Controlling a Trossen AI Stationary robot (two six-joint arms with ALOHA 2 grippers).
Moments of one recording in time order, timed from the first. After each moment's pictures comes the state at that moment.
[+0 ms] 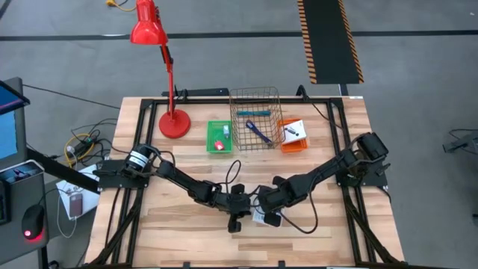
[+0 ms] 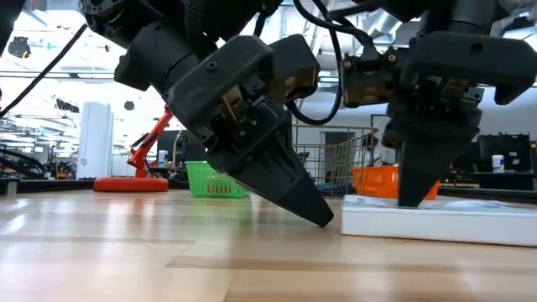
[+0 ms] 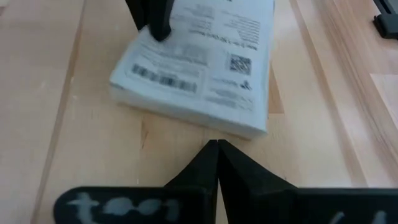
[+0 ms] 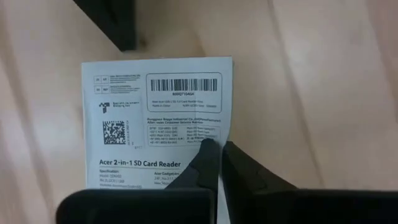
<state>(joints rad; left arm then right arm) -0.35 2.08 1.11 0.26 -0.06 -0.32 0.40 1.85 1.04 -0.49 0.06 0.65</state>
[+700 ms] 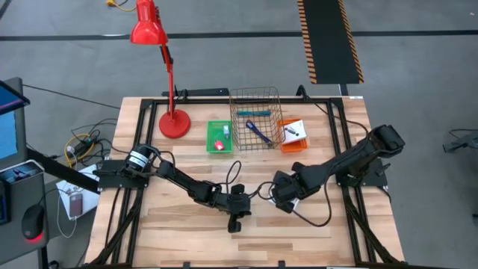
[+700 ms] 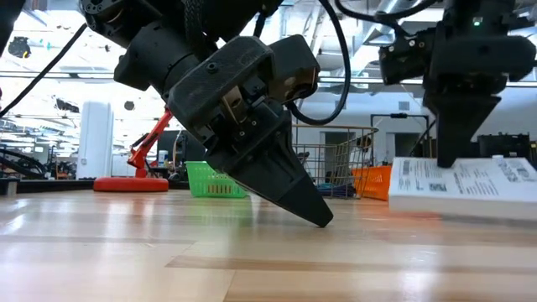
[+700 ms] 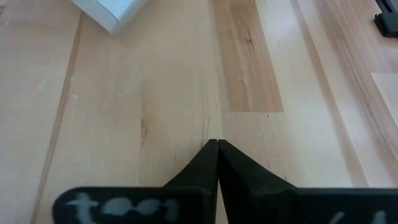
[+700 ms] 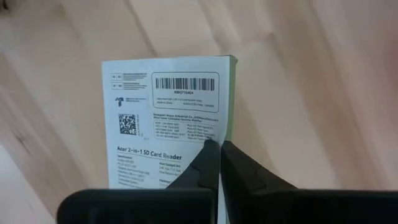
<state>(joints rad) -0.35 2.08 1.12 0.25 -0.06 -0.32 0.40 1.64 1.04 -0.88 0.19 0.81</state>
